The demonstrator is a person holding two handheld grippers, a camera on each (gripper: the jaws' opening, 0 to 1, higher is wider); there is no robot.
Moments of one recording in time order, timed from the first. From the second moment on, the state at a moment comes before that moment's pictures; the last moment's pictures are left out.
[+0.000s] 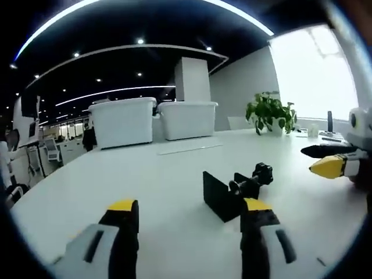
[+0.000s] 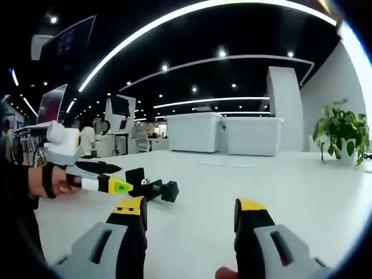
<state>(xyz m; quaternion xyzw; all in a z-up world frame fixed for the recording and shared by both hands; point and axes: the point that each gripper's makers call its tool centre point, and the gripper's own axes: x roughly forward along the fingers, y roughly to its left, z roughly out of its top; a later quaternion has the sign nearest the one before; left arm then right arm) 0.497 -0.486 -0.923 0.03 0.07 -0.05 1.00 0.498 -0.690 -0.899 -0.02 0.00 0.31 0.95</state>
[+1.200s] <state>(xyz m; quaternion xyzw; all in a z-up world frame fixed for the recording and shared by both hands) 0.538 -0.485 -0.926 0.01 0.08 -0.06 1.00 0.495 -0.692 -0.897 0.00 0.01 0.32 0.95</state>
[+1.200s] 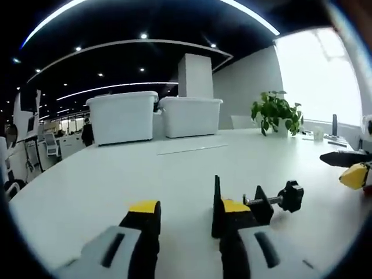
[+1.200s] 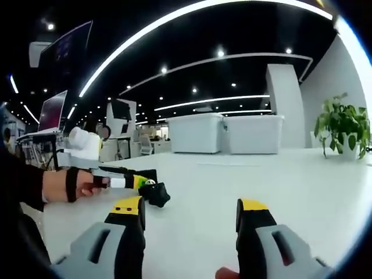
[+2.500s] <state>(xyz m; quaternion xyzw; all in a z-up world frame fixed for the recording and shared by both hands) 0.548 -0.511 -0.920 0.03 0.05 -0.14 0.99 0.494 -0.686 -0.907 0.00 0.03 0.33 0.94</state>
